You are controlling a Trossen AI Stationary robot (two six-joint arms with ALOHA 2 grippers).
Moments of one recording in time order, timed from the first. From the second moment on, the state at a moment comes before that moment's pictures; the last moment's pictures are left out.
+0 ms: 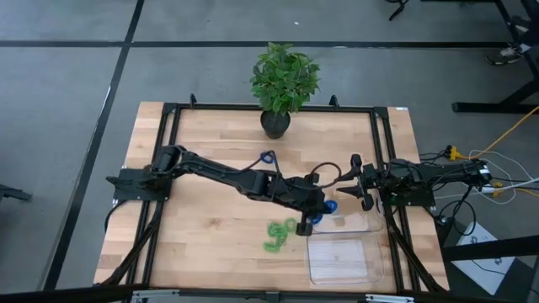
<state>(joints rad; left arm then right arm) -0.20 2.10 1.82 -0.14 -0.05 -0.01 0.12 0.12 0.01 0.01 -0.01 0.13</state>
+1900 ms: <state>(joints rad) -0.17 2.22 1.82 -0.30 -0.18 0.04 0.12 0.12 0.01 0.01 -0.01 0.13</state>
